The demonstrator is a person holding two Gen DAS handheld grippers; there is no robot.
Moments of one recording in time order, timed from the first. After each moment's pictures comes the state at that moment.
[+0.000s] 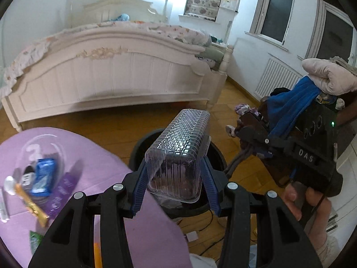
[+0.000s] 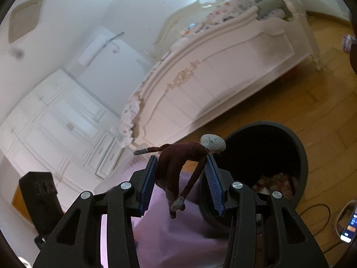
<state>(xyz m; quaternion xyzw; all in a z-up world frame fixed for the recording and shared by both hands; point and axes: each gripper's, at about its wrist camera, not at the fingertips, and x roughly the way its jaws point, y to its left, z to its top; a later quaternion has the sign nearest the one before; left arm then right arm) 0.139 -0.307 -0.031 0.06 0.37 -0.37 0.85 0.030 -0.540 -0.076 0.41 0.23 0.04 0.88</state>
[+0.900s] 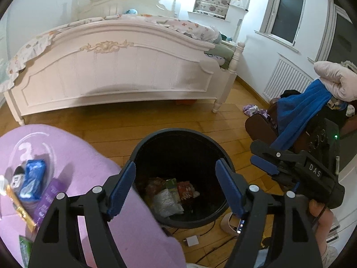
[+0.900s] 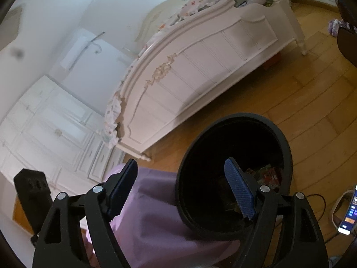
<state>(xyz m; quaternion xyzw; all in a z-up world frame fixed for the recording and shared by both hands) 0.149 -0.320 -0.044 0.05 0.38 -0.34 0.86 0.047 -0.559 -0.105 0.43 0.27 0.01 0.86</state>
